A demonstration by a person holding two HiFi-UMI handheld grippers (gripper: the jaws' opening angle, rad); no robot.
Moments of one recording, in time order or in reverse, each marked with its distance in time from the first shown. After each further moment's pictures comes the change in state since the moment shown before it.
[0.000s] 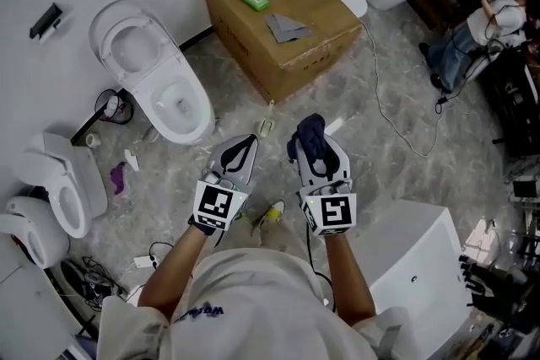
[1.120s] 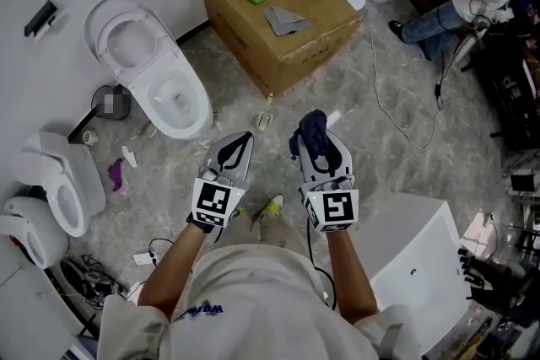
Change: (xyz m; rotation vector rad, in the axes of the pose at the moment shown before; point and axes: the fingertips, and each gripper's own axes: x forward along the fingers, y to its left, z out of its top) left arm -0.007 0.009 -0.020 -0.029 0.035 0.008; right arm -0.001 0.002 -0.009 -0.009 0.038 -0.020
